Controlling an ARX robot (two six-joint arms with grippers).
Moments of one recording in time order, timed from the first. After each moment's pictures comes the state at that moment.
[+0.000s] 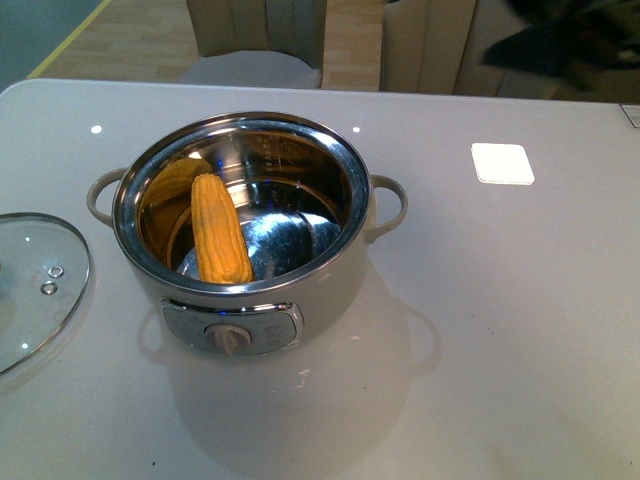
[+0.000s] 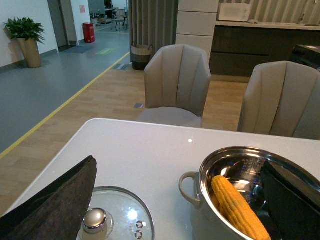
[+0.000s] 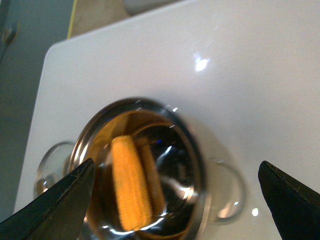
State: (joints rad) left arm 0.00 0.01 0.01 0.00 0.00 -0.01; right arm 0.40 1.74 1.08 0.07 -0.04 0.56
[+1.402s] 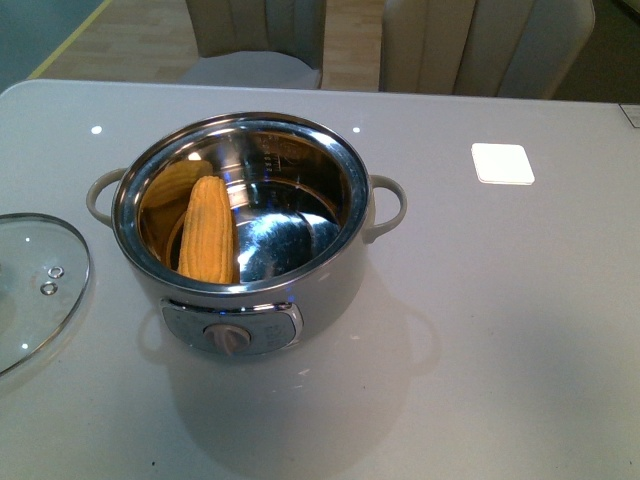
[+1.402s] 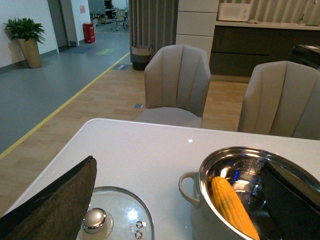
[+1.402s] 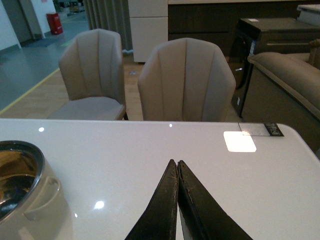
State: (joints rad) left arm 0.00 0.01 0.01 0.00 0.00 -0.01; right arm 0.00 0.68 0.03 0.64 0.00 0.01
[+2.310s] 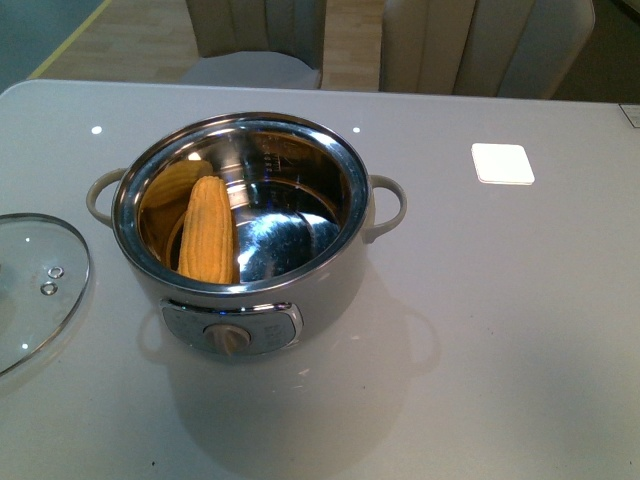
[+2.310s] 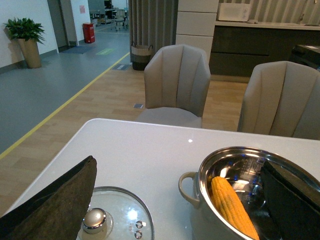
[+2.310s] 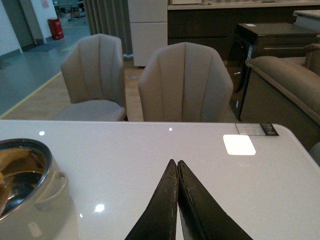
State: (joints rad) left arm 0.00 0.01 0.01 0.00 0.00 -0.01; right arm 0.00 0.24 0.02 0.24 0.00 0.01
